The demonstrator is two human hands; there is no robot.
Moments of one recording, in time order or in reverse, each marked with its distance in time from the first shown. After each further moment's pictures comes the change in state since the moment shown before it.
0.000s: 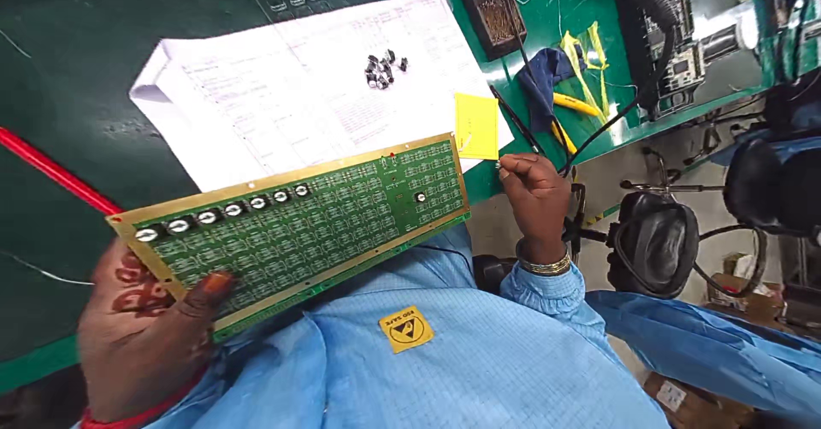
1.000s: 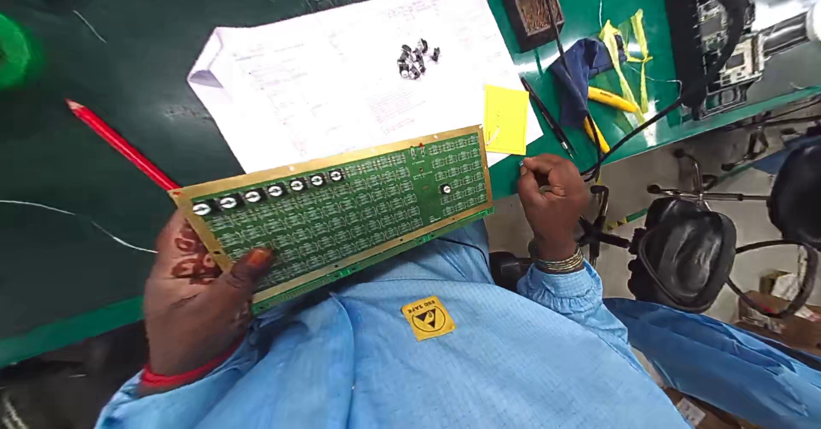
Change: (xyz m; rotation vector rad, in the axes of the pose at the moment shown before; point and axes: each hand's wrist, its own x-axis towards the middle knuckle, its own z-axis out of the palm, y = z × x) left_hand 0.004 0.006 0.004 -0.035 -0.059 0.028; right_hand -0.005 0.021 0.011 -0.323 0.113 -0.292
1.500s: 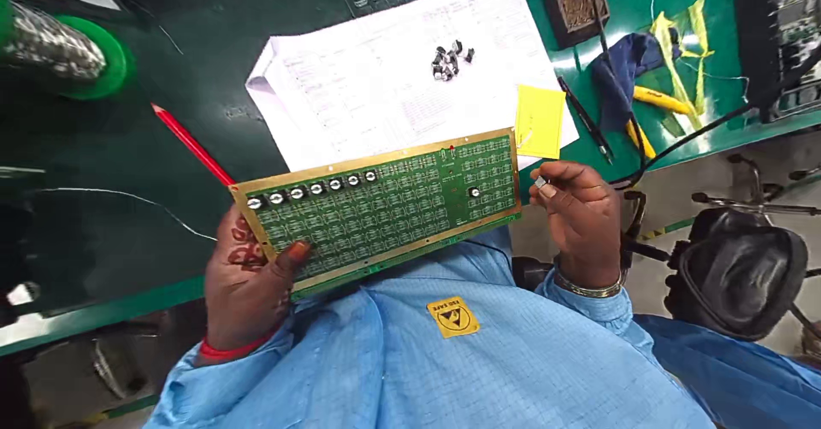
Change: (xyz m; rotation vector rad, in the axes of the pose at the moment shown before) left_hand 0.000 0.001 0.001 -0.033 0.003 -0.010; right_hand 0.008 -0.033 -0.009 1.069 -0.296 0.450
